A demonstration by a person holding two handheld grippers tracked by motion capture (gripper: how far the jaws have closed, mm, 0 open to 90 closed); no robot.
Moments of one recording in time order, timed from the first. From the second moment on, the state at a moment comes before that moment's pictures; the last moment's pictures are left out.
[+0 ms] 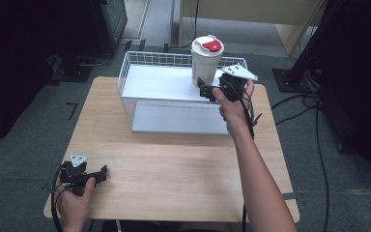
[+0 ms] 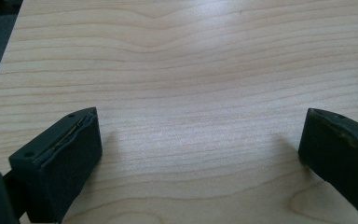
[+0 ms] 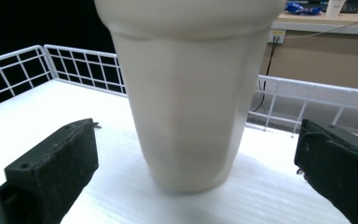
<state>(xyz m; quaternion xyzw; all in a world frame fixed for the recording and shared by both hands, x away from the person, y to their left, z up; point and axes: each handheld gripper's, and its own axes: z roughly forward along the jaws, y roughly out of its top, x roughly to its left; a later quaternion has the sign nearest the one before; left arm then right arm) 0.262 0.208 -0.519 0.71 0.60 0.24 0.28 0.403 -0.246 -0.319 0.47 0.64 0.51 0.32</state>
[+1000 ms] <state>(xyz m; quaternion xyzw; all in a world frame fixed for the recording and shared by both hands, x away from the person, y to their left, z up) 0.262 0.208 -0.519 0.71 0.60 0.24 0.28 0.315 -0.276 -0.368 0.47 0.65 0.50 0.33</state>
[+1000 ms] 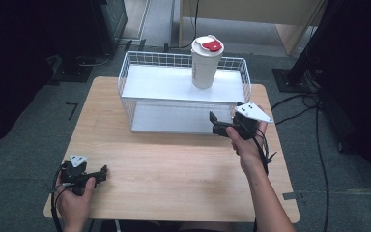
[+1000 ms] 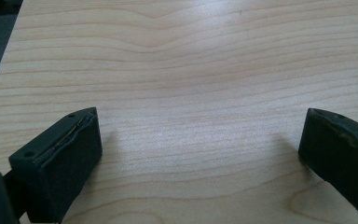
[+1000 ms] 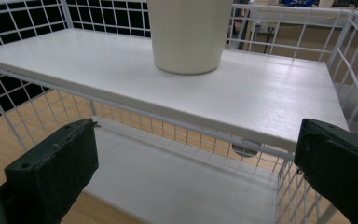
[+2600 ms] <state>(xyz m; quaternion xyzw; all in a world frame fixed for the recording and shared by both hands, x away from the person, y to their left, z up) 0.262 0.208 -0.519 0.71 0.61 0.24 0.28 0.248 -0.346 -0.477 0.55 0.65 0.41 0.33</state>
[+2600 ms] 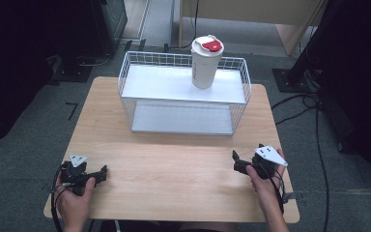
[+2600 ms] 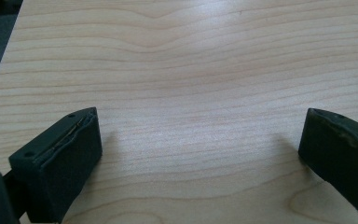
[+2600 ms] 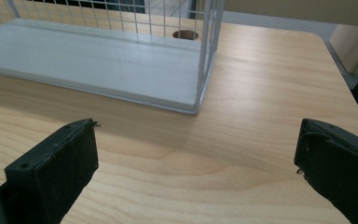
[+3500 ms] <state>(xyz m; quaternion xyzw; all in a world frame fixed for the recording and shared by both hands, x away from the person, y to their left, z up) 0.262 0.208 -0.519 0.71 0.61 0.24 0.28 0.211 -0.401 -0.512 0.60 0.65 0.35 0.31</state>
